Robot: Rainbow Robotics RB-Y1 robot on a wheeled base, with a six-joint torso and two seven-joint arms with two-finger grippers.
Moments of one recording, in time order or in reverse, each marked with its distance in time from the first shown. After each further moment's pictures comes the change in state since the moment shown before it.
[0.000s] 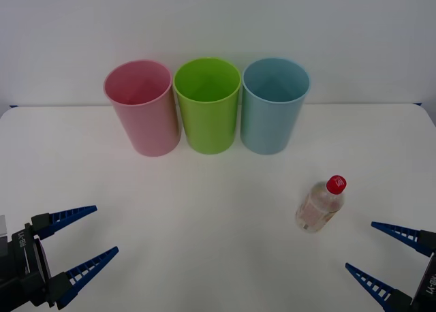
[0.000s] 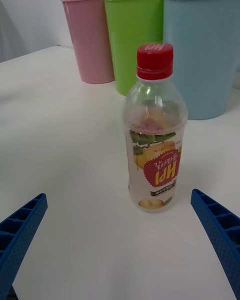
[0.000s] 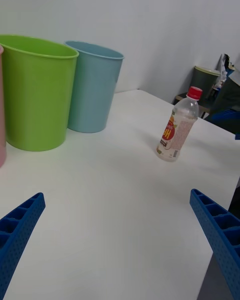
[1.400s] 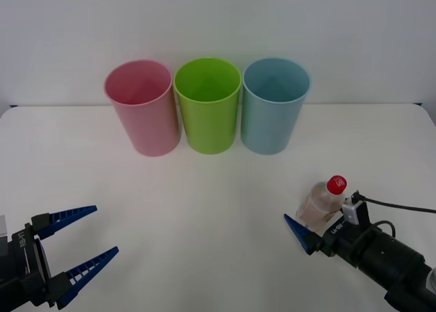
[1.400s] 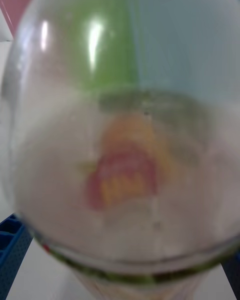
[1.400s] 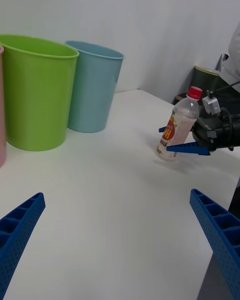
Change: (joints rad) right arm -0.282 0.049 0.361 0.233 0.039 0.484 0.038; left arm 0.000 0.000 0.000 0.000 0.000 0.000 0.000
